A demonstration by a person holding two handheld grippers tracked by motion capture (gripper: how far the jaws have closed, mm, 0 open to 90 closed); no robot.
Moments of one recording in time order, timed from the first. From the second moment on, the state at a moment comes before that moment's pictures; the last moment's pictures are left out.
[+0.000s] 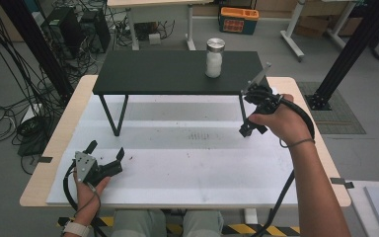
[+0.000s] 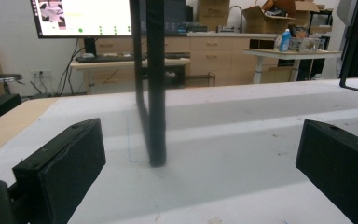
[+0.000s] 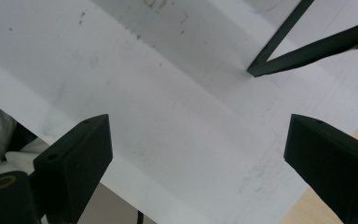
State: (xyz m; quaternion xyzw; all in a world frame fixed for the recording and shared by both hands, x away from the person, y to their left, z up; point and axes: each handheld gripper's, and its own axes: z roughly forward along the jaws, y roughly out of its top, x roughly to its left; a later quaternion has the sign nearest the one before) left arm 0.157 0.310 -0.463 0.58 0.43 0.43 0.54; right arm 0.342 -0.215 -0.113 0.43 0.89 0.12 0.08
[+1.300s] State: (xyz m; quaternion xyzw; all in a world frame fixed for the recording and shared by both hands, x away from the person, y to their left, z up) left arm 0.157 0.310 -0.465 0.58 0.43 0.43 0.55; right arm 0.330 -0.236 -0.192 0.46 0.87 0.12 0.08
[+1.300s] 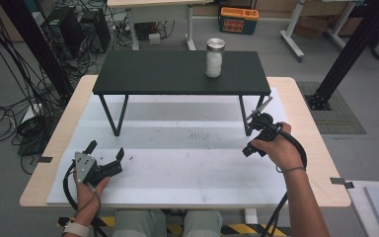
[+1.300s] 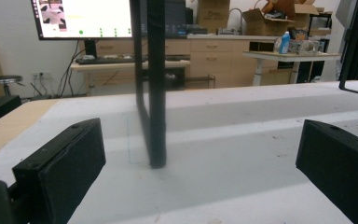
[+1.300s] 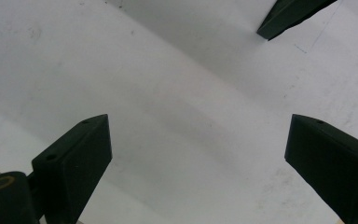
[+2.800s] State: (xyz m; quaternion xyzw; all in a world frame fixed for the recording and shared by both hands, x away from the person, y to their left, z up) left arm 0.157 0.310 -0.465 0.58 0.43 0.43 0.54; right arm 0.330 -0.247 -0.203 0.47 0.87 0.13 0.08
